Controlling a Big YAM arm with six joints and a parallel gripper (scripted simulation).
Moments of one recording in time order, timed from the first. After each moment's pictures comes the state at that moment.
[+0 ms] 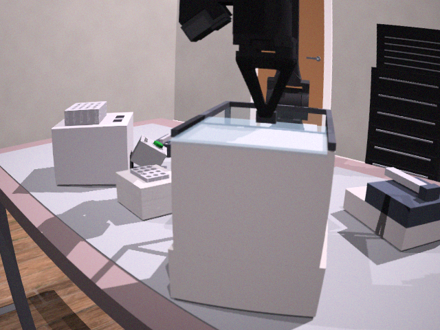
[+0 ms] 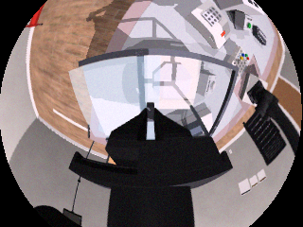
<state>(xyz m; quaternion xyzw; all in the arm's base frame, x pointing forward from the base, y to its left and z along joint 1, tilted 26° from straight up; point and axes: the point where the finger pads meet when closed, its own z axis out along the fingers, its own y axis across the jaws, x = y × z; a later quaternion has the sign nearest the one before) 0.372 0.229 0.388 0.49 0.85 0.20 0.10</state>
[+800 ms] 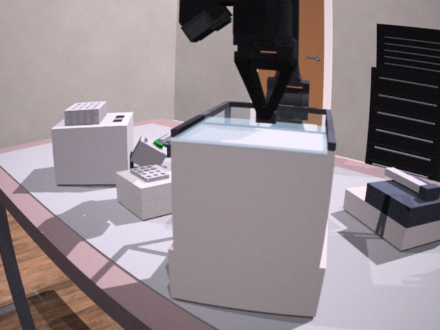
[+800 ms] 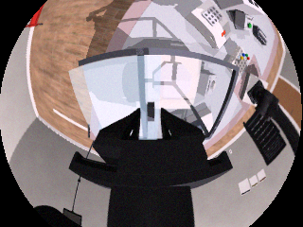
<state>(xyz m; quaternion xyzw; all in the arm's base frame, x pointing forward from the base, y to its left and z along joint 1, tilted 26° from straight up) 0.372 0.230 0.388 0.49 0.85 0.20 0.10</state>
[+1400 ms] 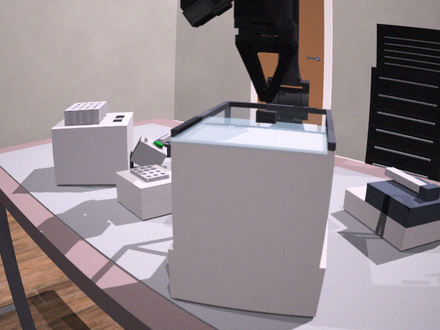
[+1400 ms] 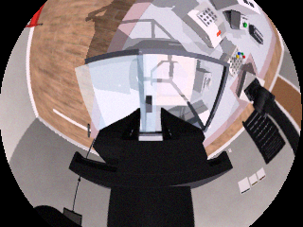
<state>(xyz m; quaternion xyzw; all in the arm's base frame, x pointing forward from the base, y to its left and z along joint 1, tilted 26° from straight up) 0.362 0.224 0.405 0.49 0.85 0.20 0.10</state>
